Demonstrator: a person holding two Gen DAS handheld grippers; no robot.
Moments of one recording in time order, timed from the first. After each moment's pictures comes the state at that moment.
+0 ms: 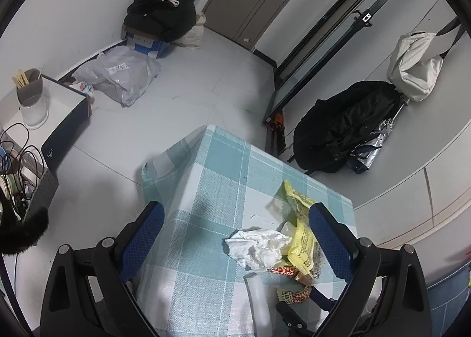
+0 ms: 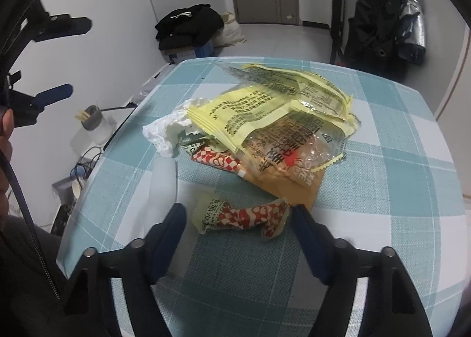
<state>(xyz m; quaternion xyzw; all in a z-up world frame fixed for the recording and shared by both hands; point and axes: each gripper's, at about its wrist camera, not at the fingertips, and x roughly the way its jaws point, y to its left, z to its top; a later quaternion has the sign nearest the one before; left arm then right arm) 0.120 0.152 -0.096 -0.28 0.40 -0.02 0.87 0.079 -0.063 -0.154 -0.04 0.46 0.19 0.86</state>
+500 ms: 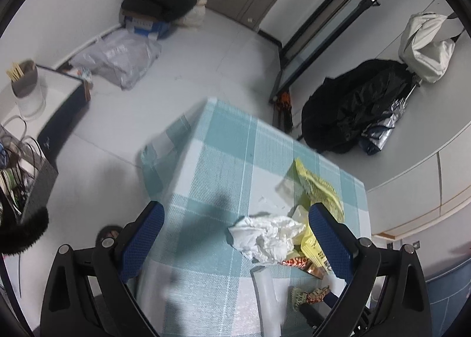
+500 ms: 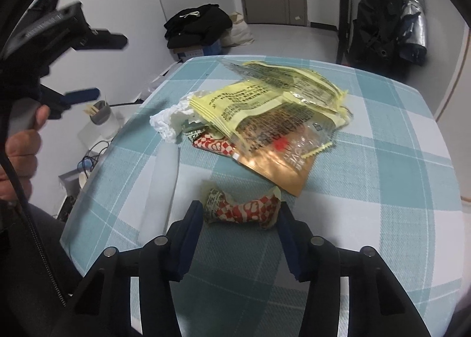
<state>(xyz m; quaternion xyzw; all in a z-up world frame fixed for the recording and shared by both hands) 0.137 0.138 -0.125 -0.27 0.46 -0.03 0.85 0.073 -0.086 -0.150 -0.03 0.46 0.21 0.86</state>
